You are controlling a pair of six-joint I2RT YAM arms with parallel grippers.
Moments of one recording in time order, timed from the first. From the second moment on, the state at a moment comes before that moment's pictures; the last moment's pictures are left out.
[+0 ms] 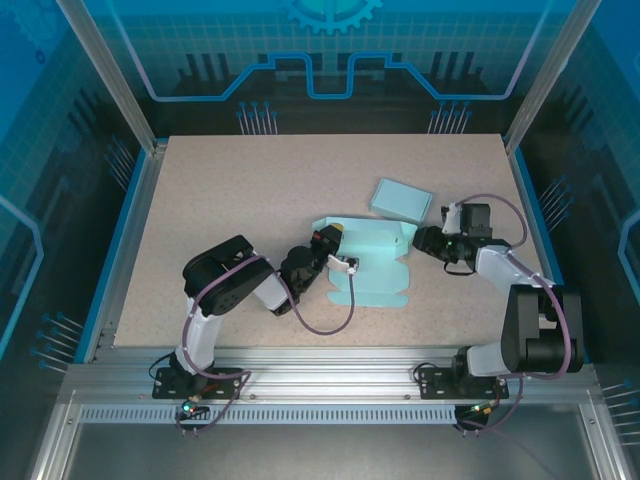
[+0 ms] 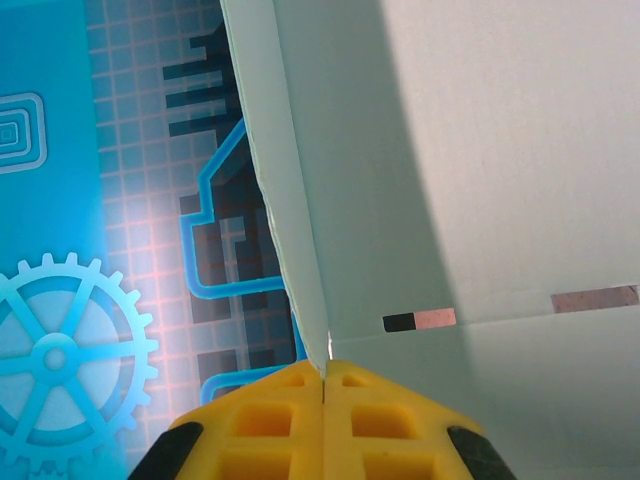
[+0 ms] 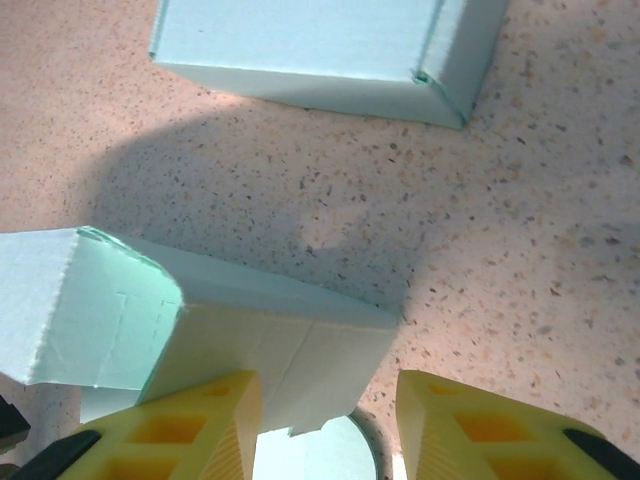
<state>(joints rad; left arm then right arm) -0.76 2.06 0.68 1.35 -0.28 1.70 -0.05 1.40 0.71 -0.24 -0.47 0.35</state>
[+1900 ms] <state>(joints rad) -0.76 2.10 0.71 1.36 -0.35 1.82 -0.17 1.63 0.75 0.13 -0.91 0.54</state>
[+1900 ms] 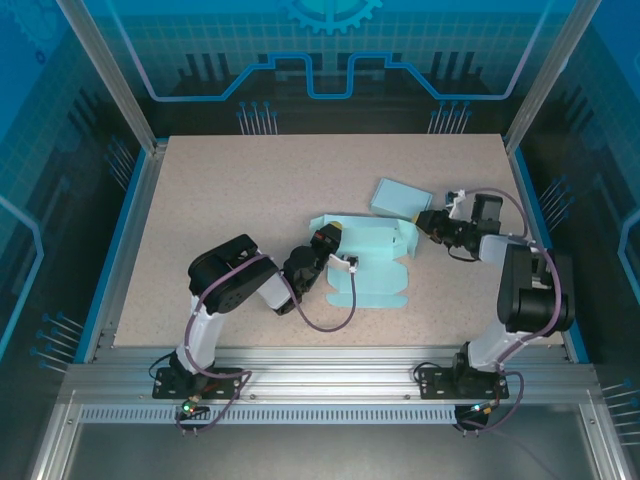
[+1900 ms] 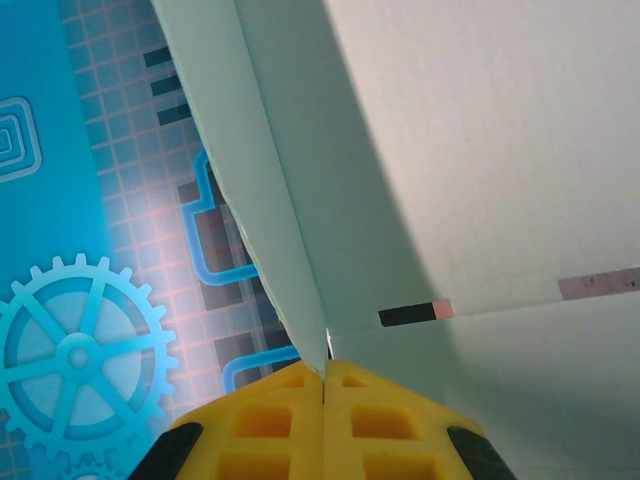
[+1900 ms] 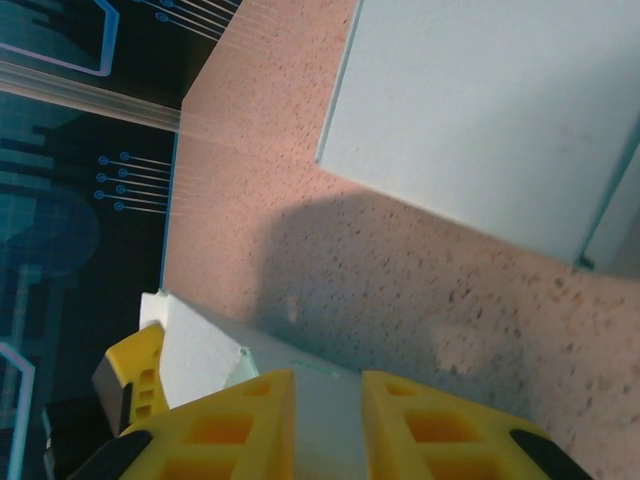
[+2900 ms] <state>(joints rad) -0.78 2.12 0.76 1.34 -0.48 1.93 -0.04 1.66 0.75 0.27 -0.83 0.62</state>
